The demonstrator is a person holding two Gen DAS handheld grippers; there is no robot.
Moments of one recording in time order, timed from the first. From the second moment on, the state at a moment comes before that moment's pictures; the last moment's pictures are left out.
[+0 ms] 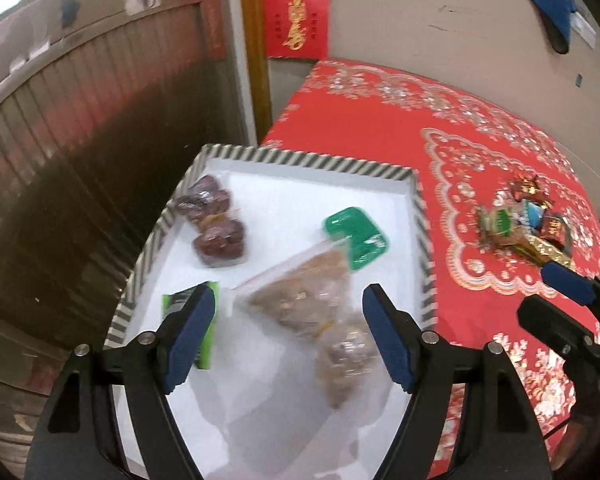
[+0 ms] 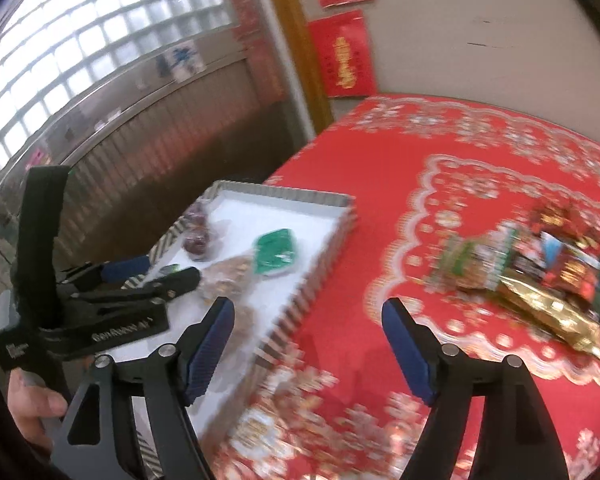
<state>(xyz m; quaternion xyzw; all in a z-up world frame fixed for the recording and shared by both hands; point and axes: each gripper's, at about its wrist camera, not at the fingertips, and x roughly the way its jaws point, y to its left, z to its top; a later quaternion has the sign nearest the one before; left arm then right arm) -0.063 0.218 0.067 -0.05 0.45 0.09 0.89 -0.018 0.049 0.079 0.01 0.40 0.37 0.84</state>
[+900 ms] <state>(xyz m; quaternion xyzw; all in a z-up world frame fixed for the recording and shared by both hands) -0.018 0.053 0.074 -0.03 0.47 -0.03 0.88 -0.002 -0.160 0.050 0.09 0.41 0.22 0.88</state>
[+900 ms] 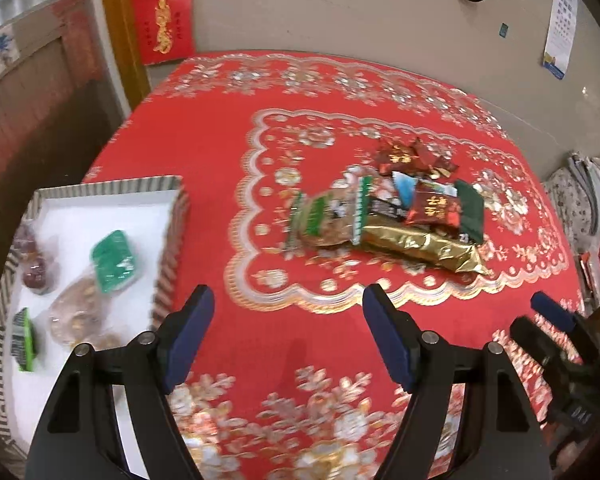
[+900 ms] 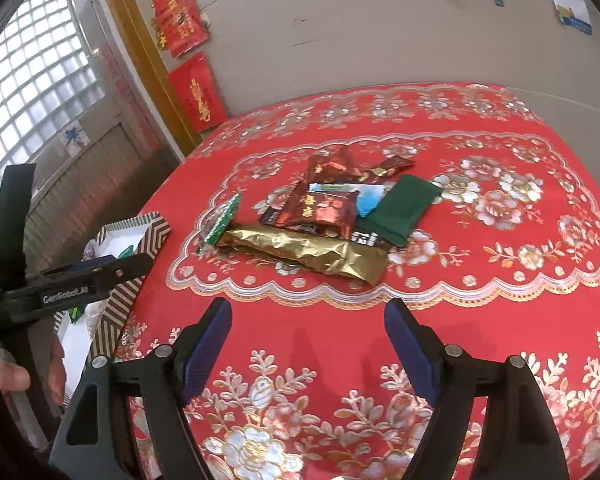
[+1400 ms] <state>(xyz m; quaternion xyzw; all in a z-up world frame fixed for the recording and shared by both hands) 0.039 0.026 0.049 -0.04 0.50 -0.04 0.87 0.009 -0.181 0.042 0.10 0.41 0.21 0.88</state>
